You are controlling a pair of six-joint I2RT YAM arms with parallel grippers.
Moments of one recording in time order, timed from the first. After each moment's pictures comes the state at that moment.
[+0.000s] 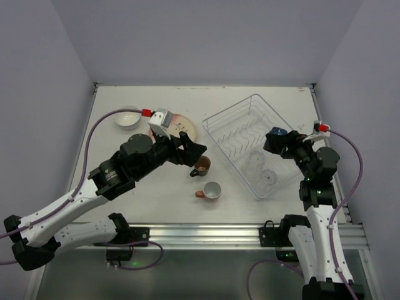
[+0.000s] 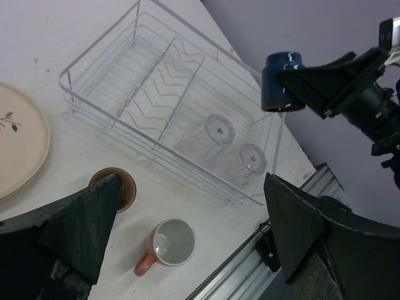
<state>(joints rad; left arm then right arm) -0.93 0.92 1.00 -0.28 -0.17 -0.55 -0.09 0.61 0.58 -0.05 -0.34 0.53</state>
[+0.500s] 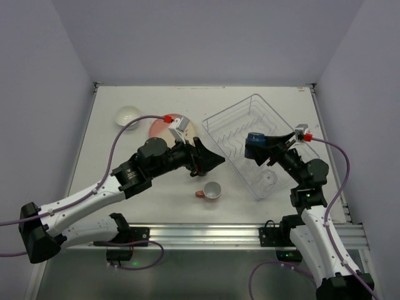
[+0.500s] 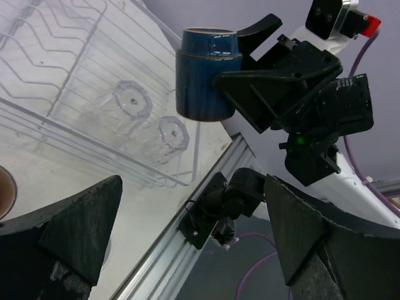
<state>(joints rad) -0.93 1.03 0.88 0.02 0.10 -0.78 0.10 0.61 0.39 0.47 -0.59 0.59</state>
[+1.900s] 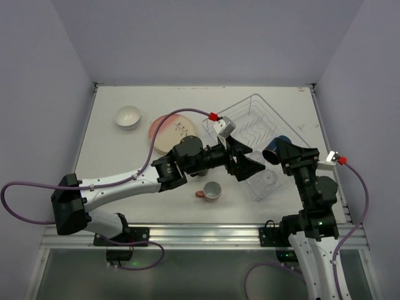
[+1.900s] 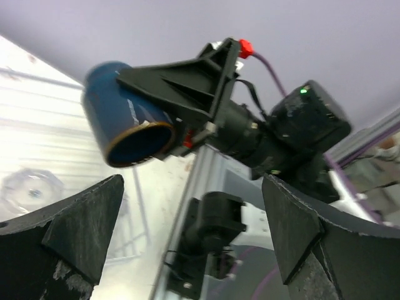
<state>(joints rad) -1.11 1.40 1.06 0.42 0.21 -0.61 0.11 0.21 0.41 -0.11 -0.01 1.25</state>
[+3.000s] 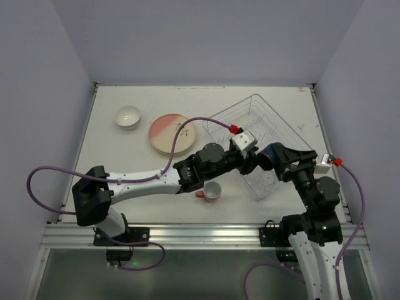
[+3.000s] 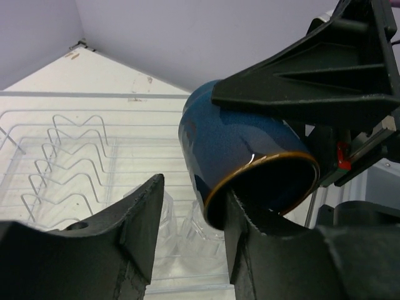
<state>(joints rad) -1.18 1.57 1.13 0.43 -0.07 -0.12 0.11 0.20 0.52 -0.34 -0.15 1.43</state>
